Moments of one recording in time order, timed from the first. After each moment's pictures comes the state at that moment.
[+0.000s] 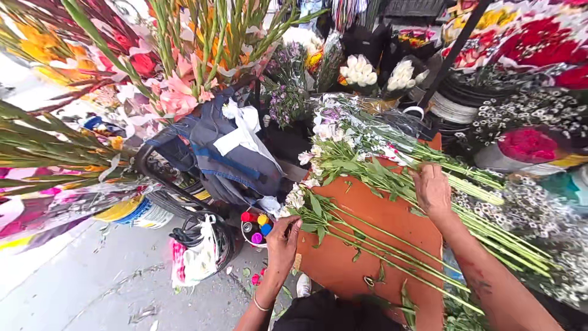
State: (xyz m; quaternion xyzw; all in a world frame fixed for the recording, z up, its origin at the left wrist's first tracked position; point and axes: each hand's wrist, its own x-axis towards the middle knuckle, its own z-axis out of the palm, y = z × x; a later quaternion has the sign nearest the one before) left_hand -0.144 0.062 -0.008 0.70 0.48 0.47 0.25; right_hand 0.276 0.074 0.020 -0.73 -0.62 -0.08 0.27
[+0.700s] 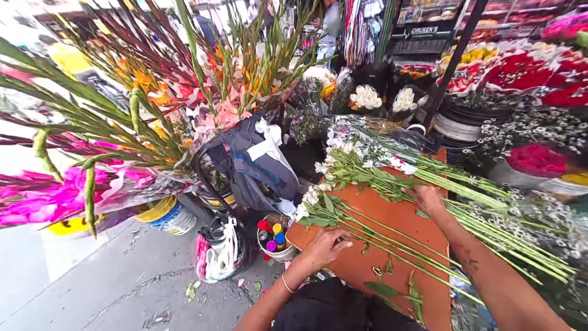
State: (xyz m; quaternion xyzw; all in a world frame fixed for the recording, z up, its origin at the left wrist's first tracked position) left_hand -0.121 0.011 0.033 0.85 0.29 0.21 0.38; right_hand 0.284 0.056 -0.005 -0.76 -0.61 0.07 0.19
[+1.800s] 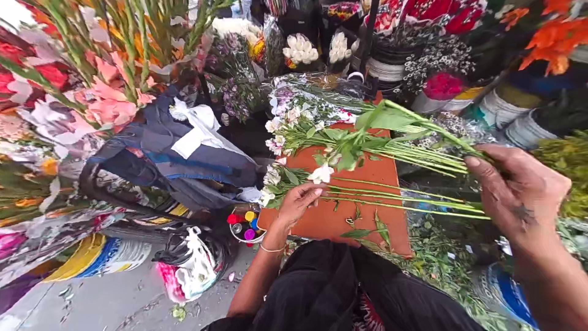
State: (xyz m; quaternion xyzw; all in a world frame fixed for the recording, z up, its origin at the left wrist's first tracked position) left_hand -0.096 0.053 0.036 0.65 0.22 0.25 0.69; right_hand 0.206 -0.172 0.148 -0.71 -0.55 -0.15 0.41
